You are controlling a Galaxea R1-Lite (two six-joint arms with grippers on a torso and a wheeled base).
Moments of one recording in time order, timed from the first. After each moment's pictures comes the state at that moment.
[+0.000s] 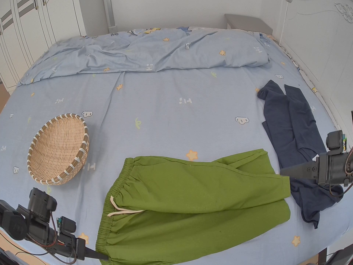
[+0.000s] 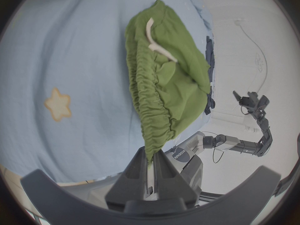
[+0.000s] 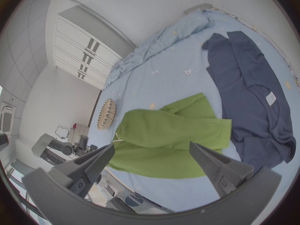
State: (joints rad) left arm -0.11 1.54 -0.20 -0.10 -0.70 -0.24; right arm 0.29 1.25 -0.76 0.17 0.41 0.36
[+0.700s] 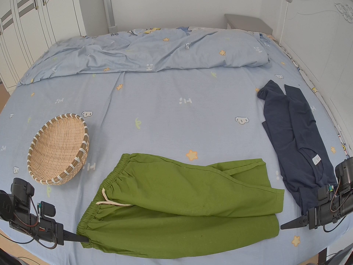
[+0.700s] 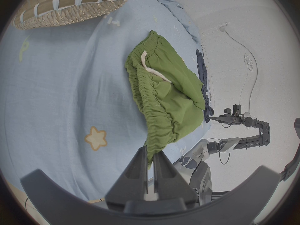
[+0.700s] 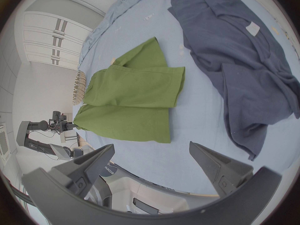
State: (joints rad) left arm 0.27 1.53 -0.32 0.12 -0.81 0.21; right arm 0.01 1.38 -0.40 0.17 0.54 0.07
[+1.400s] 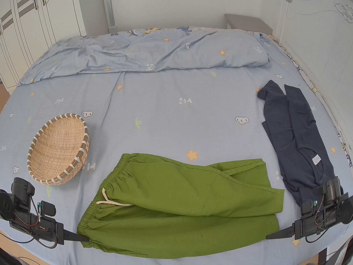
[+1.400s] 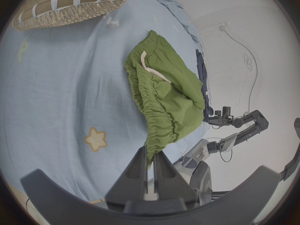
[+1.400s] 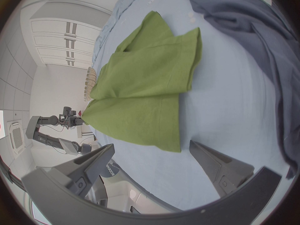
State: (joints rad) left arm 0.26 1.54 -0.33 0.12 -0.81 0.22; right arm 0.00 1.72 -0.14 -0.41 0.75 0.06
